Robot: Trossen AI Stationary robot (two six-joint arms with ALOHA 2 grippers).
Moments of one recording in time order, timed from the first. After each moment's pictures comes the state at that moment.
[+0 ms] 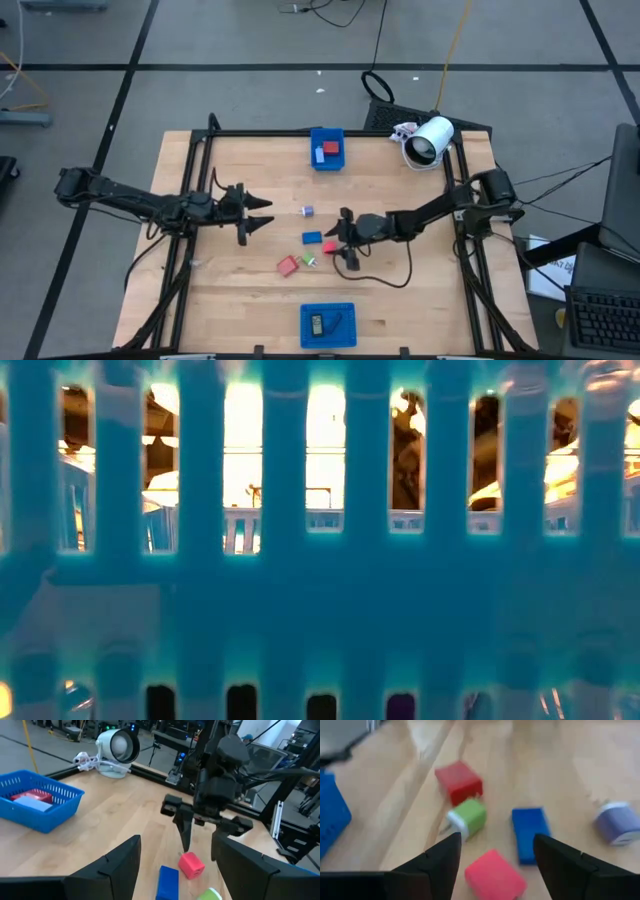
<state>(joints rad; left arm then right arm) -0.15 0.76 0.20 0.42 -0.26 -0.35 0.14 1.82 0.72 0.66 -0.01 0.06</state>
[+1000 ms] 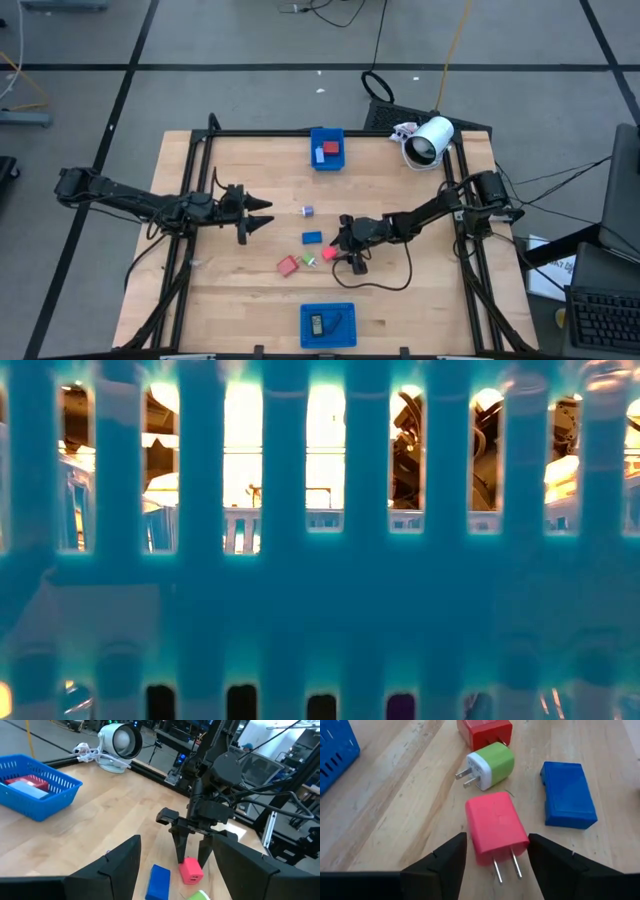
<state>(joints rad) -0.15 0.76 0.20 0.42 -0.26 -0.45 0.13 1.86 0.72 0.55 -0.11 -0.05</state>
